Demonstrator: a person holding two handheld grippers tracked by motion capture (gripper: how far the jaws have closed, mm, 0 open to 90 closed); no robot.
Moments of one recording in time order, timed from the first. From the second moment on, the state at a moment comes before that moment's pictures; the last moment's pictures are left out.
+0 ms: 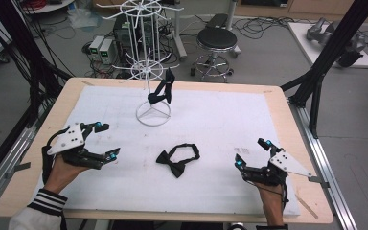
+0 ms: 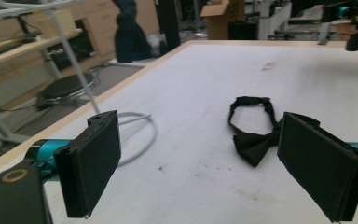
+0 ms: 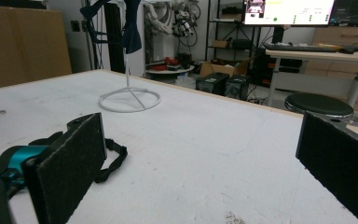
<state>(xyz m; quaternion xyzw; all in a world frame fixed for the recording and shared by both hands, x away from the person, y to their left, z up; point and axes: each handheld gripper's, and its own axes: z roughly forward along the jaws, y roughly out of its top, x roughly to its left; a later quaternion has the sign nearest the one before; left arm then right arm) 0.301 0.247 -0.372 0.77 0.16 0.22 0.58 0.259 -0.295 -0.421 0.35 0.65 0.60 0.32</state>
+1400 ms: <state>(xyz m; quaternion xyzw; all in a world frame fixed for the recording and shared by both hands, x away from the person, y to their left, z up) 0.343 0.140 -0.358 0.90 0.01 0.10 0.43 0.255 -0.290 -0.443 0.34 0.65 0.60 0.32</state>
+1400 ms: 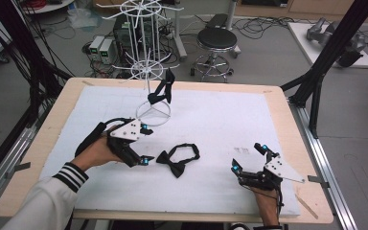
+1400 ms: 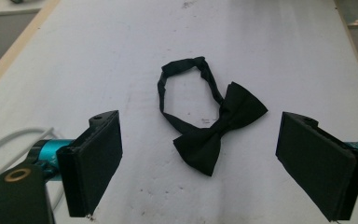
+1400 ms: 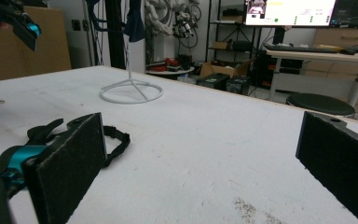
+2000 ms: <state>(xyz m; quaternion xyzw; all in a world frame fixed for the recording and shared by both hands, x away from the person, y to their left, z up) 0.355 0.092 -0.370 0.94 -0.03 0.06 0.35 0.256 -0.288 -0.449 0.34 0.65 0.60 0.32</state>
